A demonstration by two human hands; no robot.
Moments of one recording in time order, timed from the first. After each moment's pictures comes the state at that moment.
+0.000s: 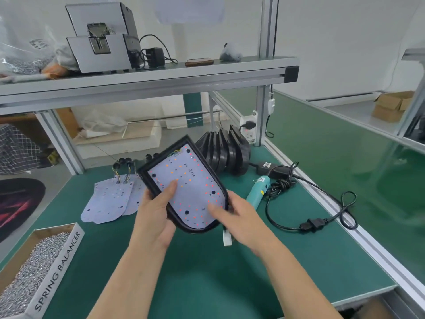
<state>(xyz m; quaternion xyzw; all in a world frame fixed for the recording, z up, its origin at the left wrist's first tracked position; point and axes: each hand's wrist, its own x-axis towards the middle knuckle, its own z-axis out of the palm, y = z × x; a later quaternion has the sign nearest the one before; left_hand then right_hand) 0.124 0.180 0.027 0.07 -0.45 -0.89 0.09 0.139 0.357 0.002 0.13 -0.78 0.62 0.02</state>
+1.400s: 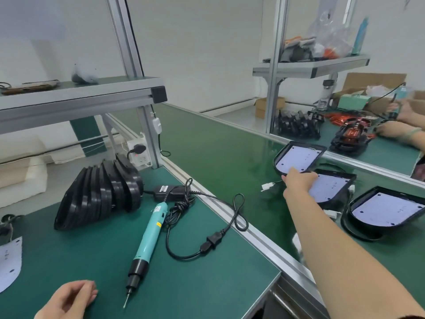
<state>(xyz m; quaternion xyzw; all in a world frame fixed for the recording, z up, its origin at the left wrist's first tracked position) 0.083 0.213 -0.104 0.03 -0.79 -0.60 0.12 0.101 0.742 -0.016 -0.45 -0.37 0.70 0.42</state>
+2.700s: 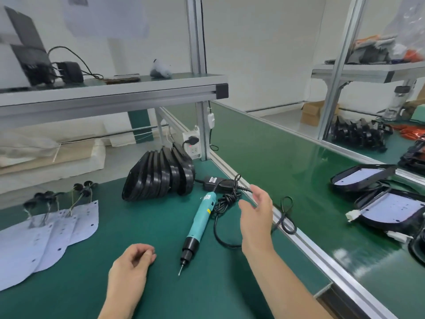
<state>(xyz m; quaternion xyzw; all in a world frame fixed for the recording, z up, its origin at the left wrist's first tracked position) 0.097 0.215 -0.085 0.05 -0.80 -0.59 0.06 0.114 0.467 -0.016 -0.21 -0.59 0.71 0.33</state>
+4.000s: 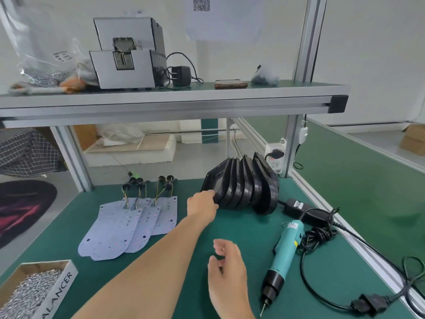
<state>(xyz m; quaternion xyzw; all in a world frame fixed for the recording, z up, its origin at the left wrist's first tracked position) -0.092 0.197 -0.031 -0.01 -0.98 -0.18 0.05 0.078 0.278 -0.079 -0.01 -0.81 0.58 0.10</state>
